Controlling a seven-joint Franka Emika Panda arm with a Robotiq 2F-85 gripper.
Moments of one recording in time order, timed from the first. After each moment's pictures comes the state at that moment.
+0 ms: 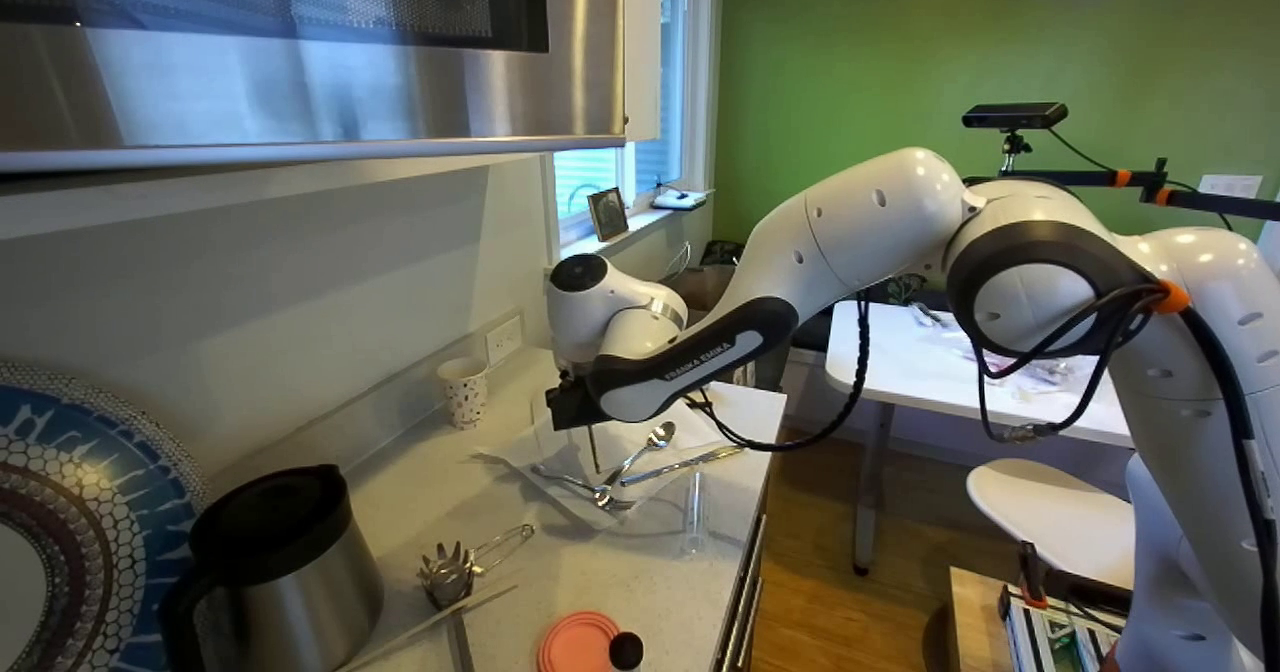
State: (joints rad) arm 0.15 0.48 -0.24 -1.66 -0.44 2.39 1.11
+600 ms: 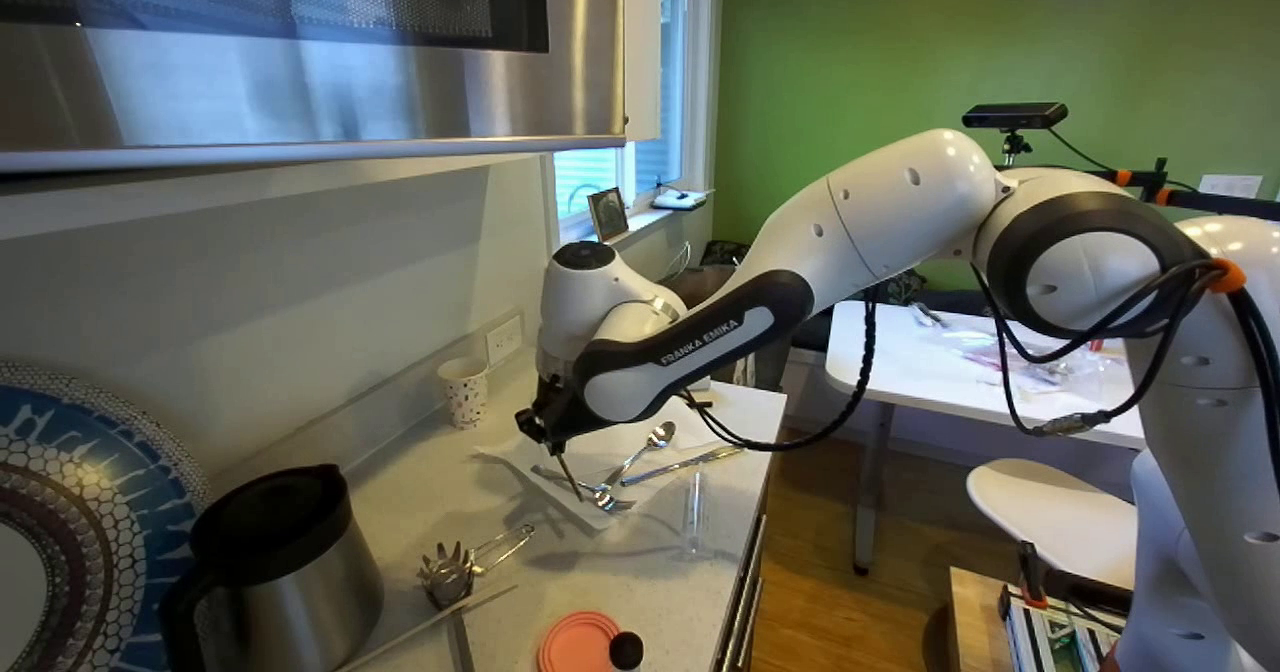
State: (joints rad) arm 0.11 0.41 -0.09 -1.73 -0.23 2.45 0.79
